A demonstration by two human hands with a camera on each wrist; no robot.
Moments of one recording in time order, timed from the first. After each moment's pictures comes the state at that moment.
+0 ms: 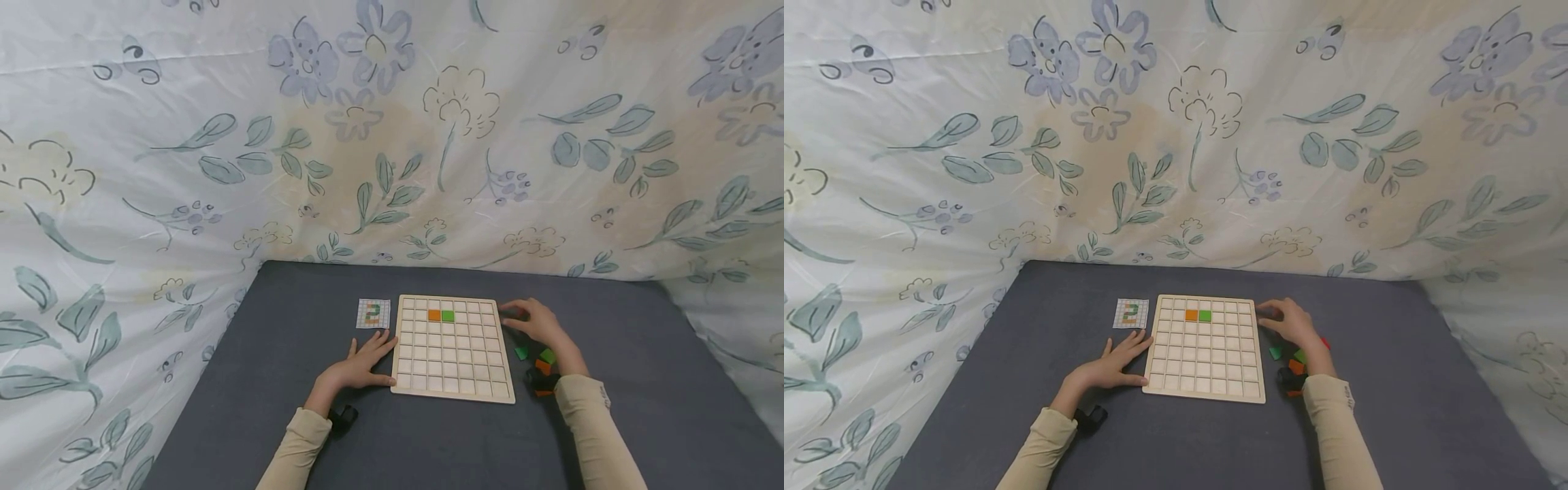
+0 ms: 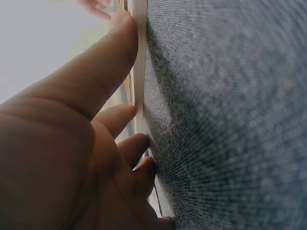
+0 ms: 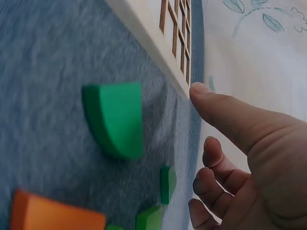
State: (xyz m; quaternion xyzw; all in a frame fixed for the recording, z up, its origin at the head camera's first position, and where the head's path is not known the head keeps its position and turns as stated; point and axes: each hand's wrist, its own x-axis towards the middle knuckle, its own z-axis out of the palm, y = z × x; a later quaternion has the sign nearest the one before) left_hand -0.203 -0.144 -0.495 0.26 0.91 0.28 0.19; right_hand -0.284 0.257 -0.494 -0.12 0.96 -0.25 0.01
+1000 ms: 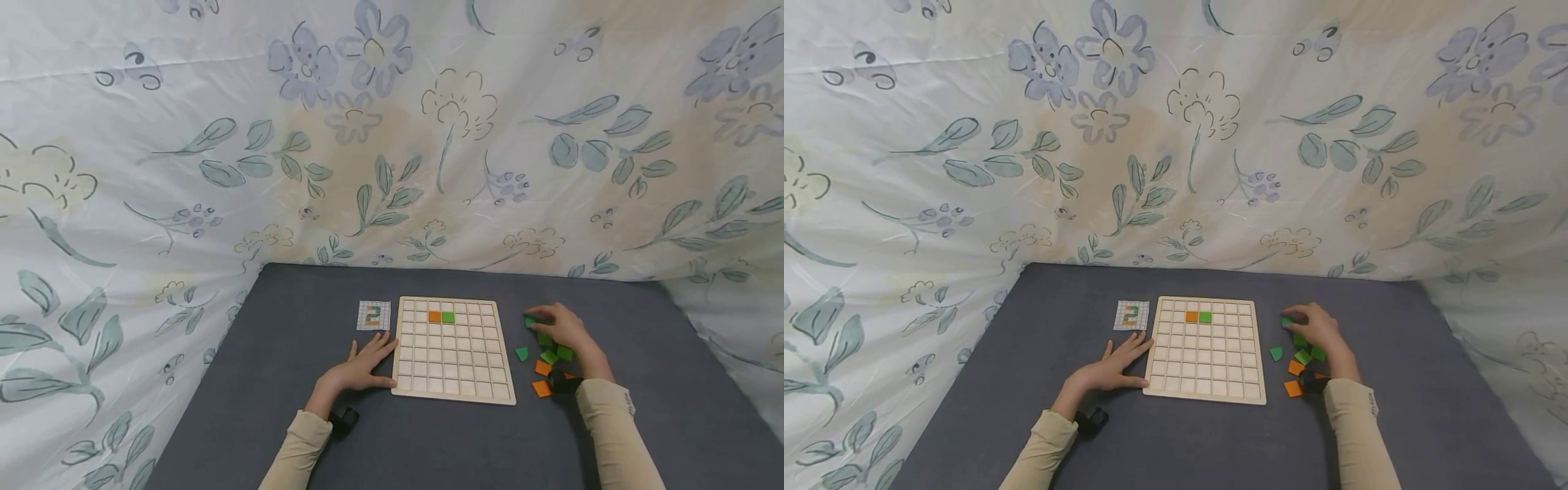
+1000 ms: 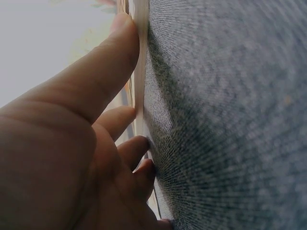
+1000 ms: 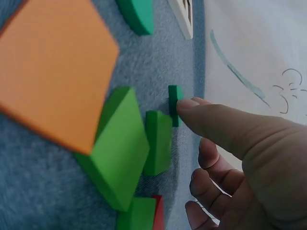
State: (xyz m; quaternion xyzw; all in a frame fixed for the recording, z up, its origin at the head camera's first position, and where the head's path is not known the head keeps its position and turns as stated) left_hand -0.204 -0.145 -0.499 0.26 0.91 0.27 0.19; right_hand -0.277 0.299 -0.495 -0.10 0.96 -0.24 0.02
